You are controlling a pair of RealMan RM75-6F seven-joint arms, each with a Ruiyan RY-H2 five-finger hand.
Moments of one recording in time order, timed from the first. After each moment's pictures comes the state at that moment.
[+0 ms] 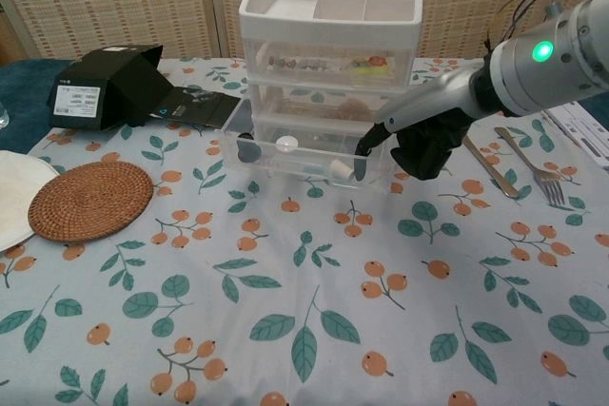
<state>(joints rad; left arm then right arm) -0.10 -1.18 -0.03 -1.59 1.53 1.51 0.12 1.37 -1.19 -0.14 -1.78 -0.53 0.53 -0.38</state>
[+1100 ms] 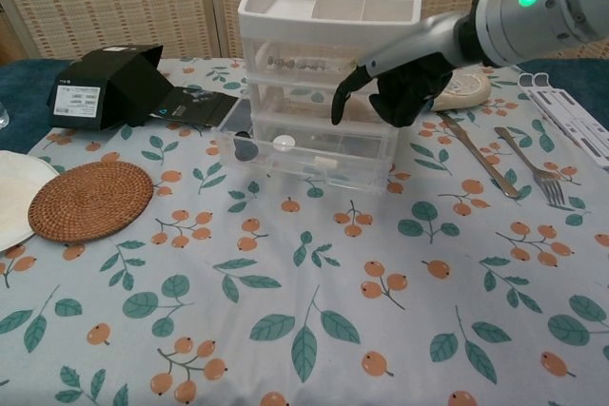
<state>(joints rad) -0.10 -1.18 -0.03 -1.59 1.53 1.51 0.12 1.36 -1.16 -0.08 -1.77 -0.60 0.61 -0.29</state>
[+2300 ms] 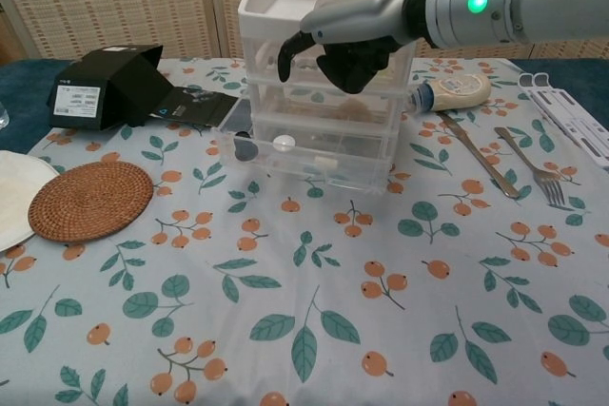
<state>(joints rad) -0.08 -1.18 -0.03 -1.59 1.54 1.54 0.11 1.27 -1.30 0.02 -1.64 -0.90 0.78 -0.48</state>
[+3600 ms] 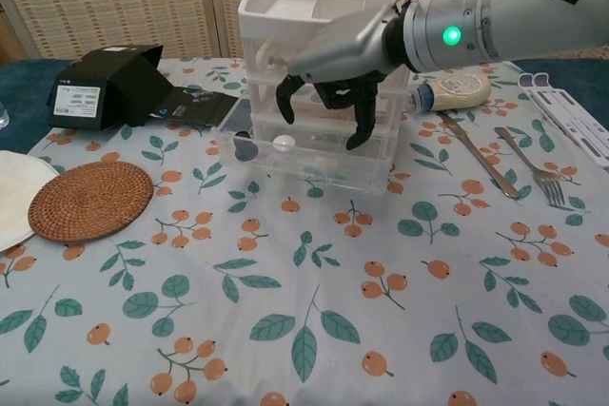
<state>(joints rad) -0.07 -1.19 -0.03 -1.59 1.53 1.53 0.12 1.28 -1.35 0.04 -1.49 -1.09 0.59 -0.47</state>
